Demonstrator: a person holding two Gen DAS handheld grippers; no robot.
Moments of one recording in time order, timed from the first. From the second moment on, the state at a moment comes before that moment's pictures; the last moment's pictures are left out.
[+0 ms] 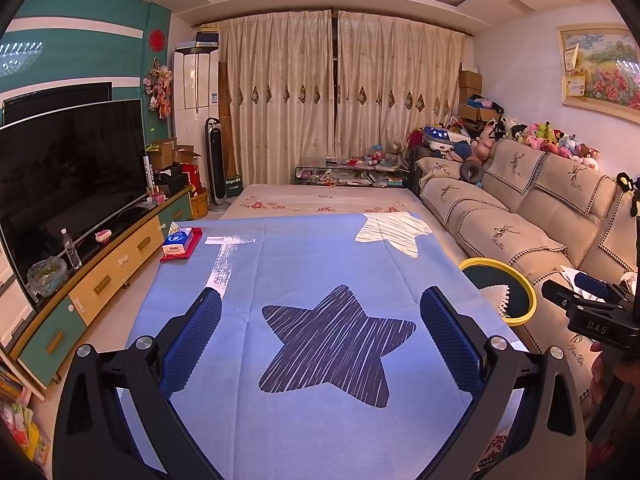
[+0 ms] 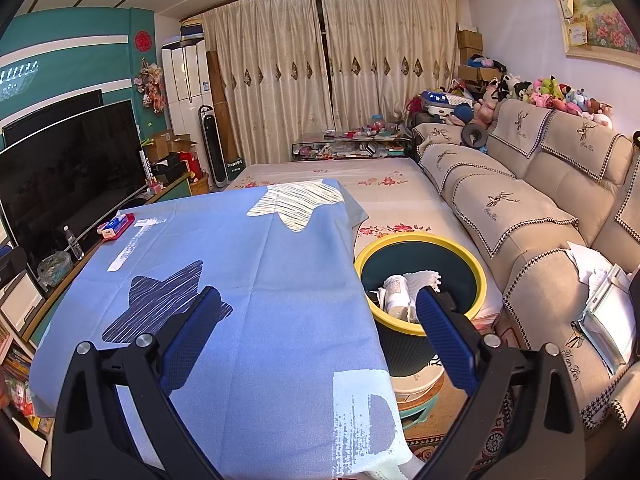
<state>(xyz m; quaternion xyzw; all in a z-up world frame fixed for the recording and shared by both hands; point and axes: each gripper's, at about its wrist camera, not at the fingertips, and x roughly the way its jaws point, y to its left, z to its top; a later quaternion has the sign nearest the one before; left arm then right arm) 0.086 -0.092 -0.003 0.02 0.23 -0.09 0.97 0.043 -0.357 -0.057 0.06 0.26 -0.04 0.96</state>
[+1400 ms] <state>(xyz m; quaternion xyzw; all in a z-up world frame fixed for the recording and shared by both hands) 0.117 -0.088 -0.010 -0.01 0.27 -0.12 0.96 0.058 -0.346 -0.069 0.06 0.28 -0.03 0.96</state>
